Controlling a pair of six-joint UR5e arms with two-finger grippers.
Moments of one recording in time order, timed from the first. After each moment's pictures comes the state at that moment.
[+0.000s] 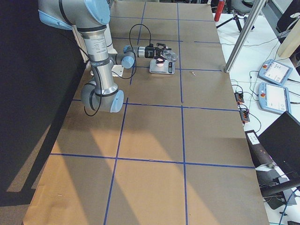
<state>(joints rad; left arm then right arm) -1.49 -1.60 -1.54 -1.82 -2.25 0.25 0.18 -1.12 1.76 -1.48 0.10 -0.29</state>
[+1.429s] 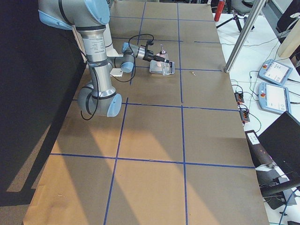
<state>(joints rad) -1.49 -1.60 -1.57 -1.81 -2.25 0.25 0.20 -1.23 1.84 -1.07 0.53 0.59</state>
